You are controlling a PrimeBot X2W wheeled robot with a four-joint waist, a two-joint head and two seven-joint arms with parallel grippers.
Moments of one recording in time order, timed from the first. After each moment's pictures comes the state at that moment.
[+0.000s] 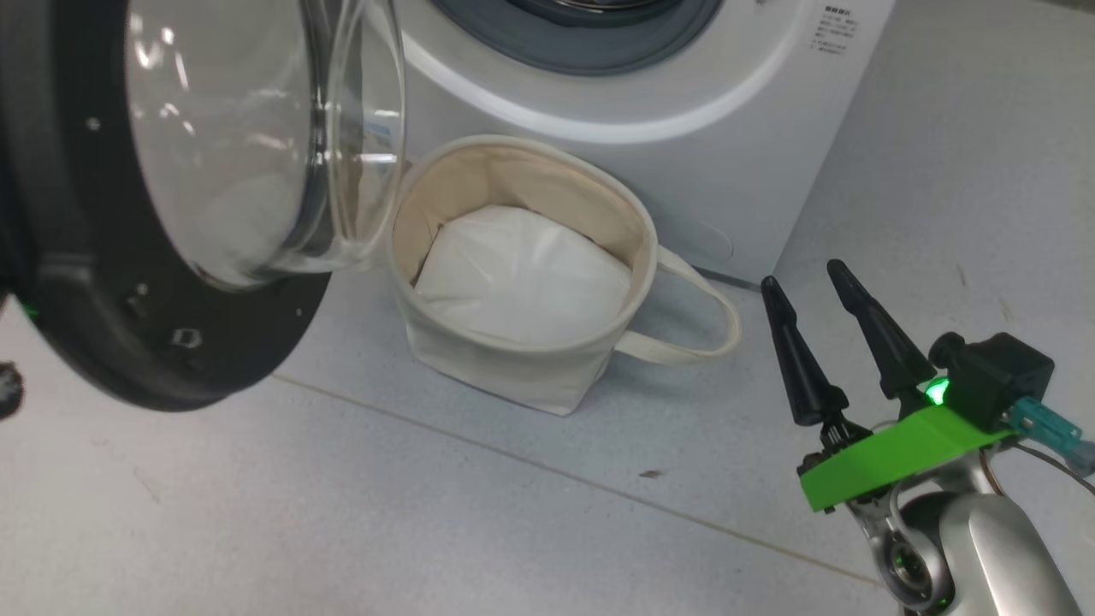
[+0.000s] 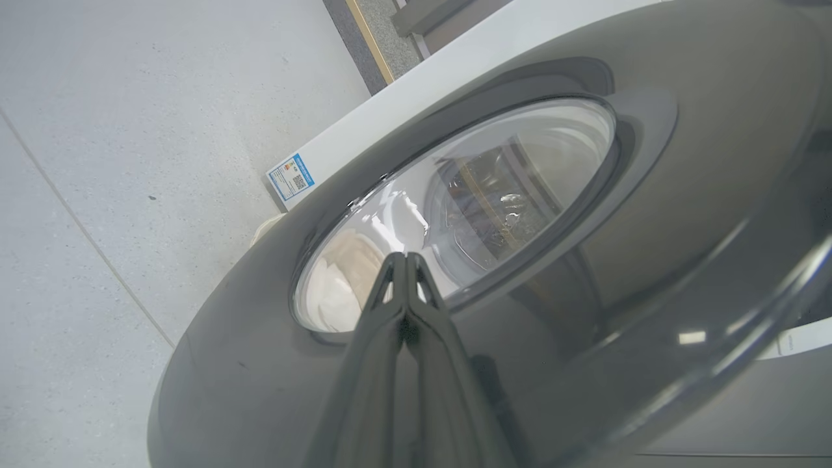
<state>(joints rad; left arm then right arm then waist) -0.71 0.54 -0.01 0.59 -1.54 -0.12 0.58 -0.20 -0.11 0.14 -0.10 0.30 0.13 0.03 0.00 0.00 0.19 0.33</state>
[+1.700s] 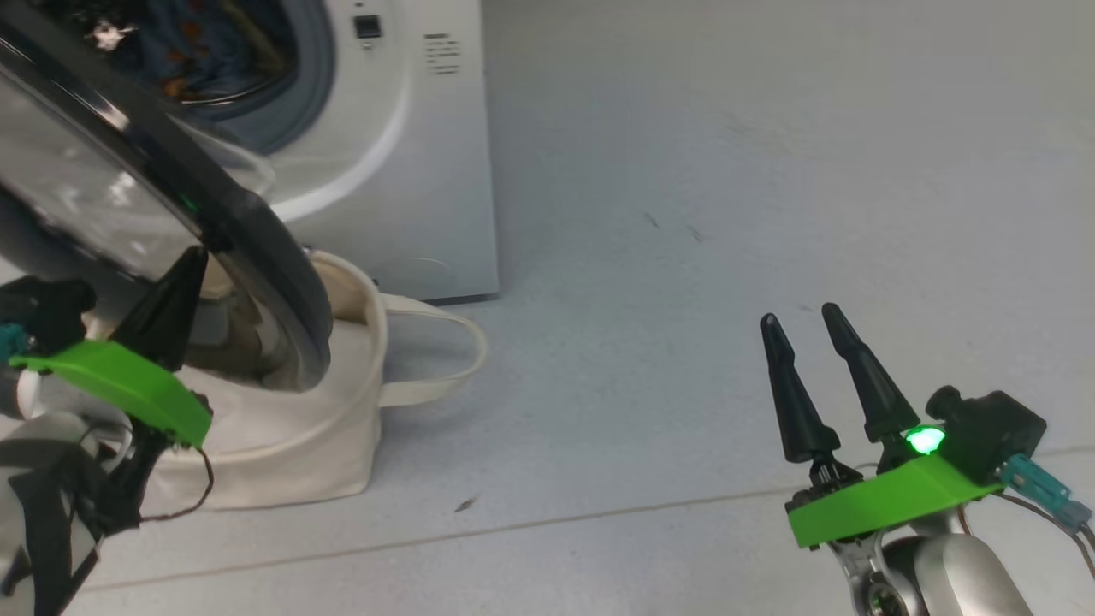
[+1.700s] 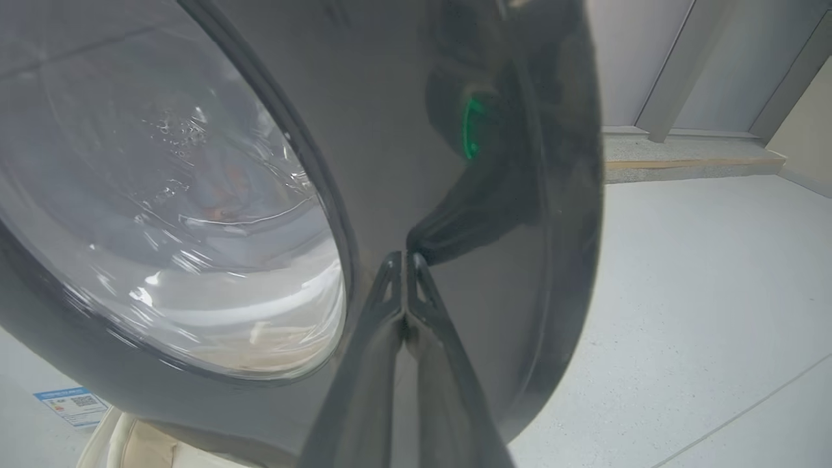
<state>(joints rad) -0.77 0.65 -0.87 0.46 -1.10 -0.13 -0.22 -0.13 -0.07 0.16 -0.03 0.36 0.13 -0.12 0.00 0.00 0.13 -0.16</state>
